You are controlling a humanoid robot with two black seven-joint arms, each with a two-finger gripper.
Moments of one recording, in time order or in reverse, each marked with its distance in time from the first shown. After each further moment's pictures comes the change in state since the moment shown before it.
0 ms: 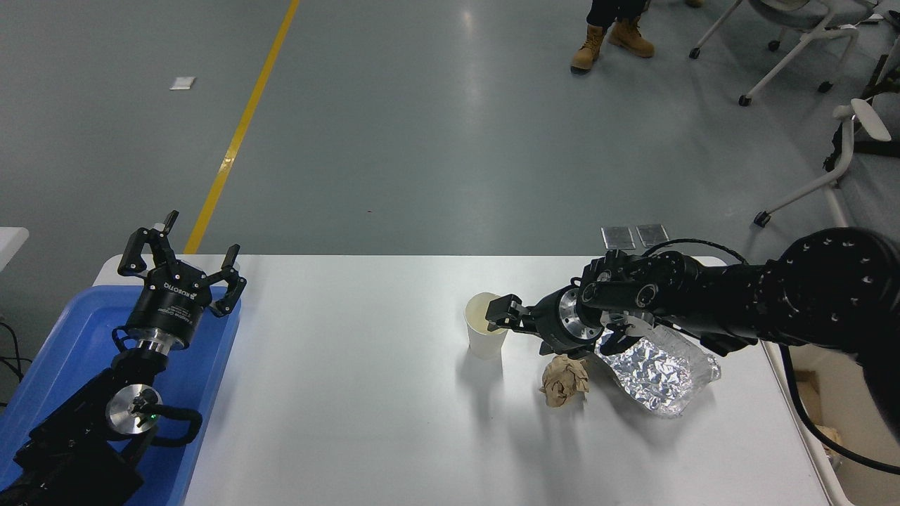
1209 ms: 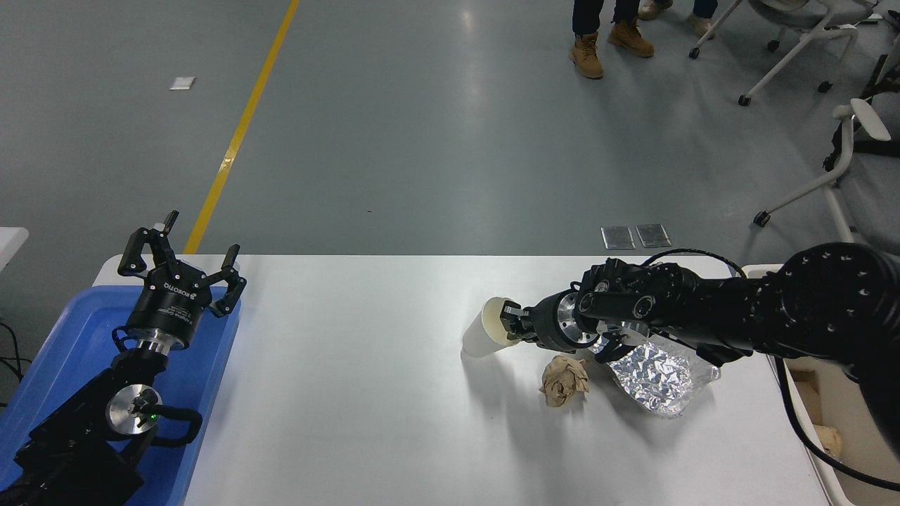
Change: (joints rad) left arm 0.000 0.000 0.000 0.000 0.000 0.000 0.000; right arm 0.005 0.000 0.031 -0.006 -0.044 -0.051 0.000
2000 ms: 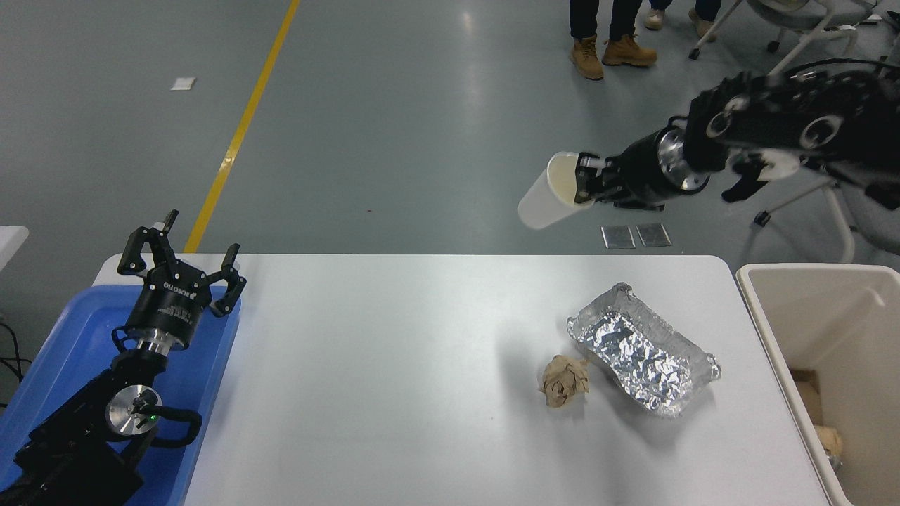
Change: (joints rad) left arm 0.000 0.000 0.000 0.000 0.000 0.000 -0.001; right arm 0.556 -0.437 -0.047 0.254 -0.076 0.253 0.001
